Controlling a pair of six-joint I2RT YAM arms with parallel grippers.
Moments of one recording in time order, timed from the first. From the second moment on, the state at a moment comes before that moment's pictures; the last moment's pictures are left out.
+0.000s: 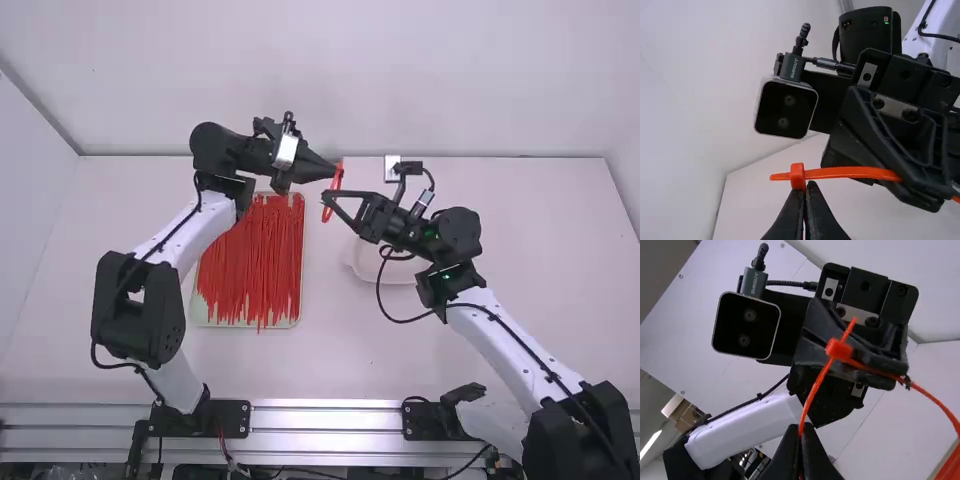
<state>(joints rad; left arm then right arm) -0.21 1.78 1.37 1.06 1.55 -0.23 0.40 1.24 0.76 0.80 -0.82 1.17</state>
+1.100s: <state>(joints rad) -0.23 1.78 1.24 1.49 1.51 -0.54 0.32 1.24 0.76 0.80 -0.91 1.17</state>
